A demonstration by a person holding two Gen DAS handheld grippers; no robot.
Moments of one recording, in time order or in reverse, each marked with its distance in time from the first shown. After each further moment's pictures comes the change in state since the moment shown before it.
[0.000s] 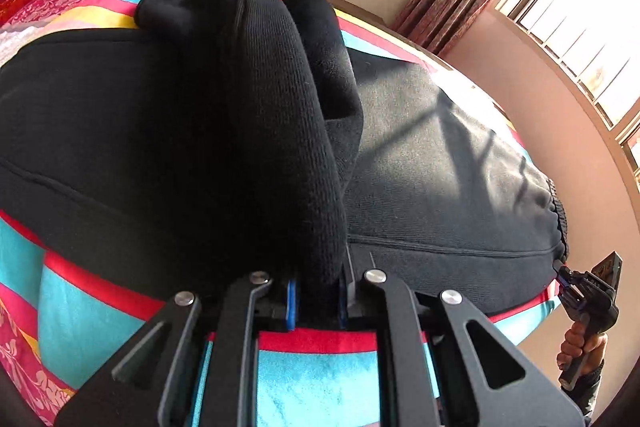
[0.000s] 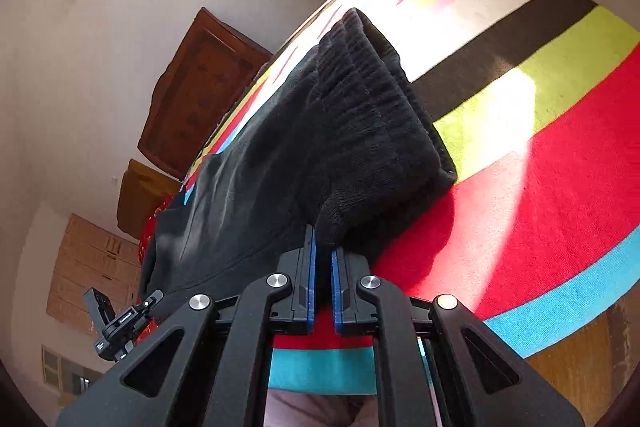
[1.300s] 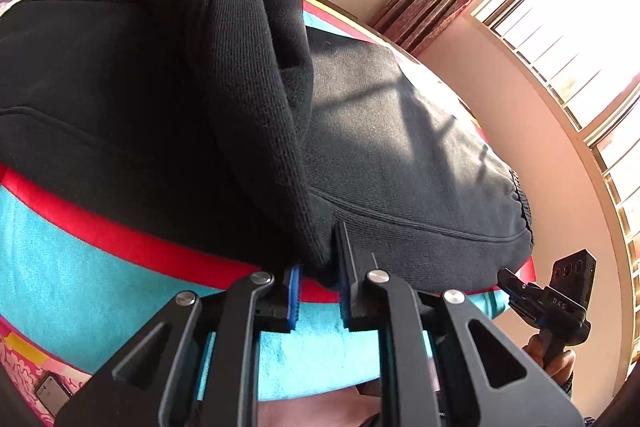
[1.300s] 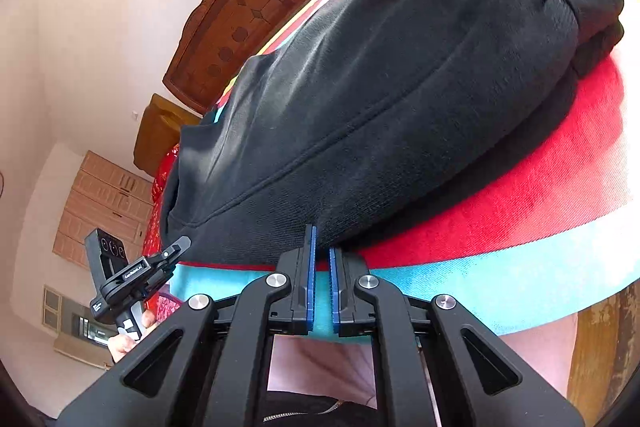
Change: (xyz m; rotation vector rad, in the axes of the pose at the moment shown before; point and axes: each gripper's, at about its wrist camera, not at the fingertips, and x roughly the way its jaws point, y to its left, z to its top) left arm 0.001 -0.013 -0.040 -0.026 -0.007 -0.132; right arm 0.044 0.057 -0.061 -0.145 0.171 0.096
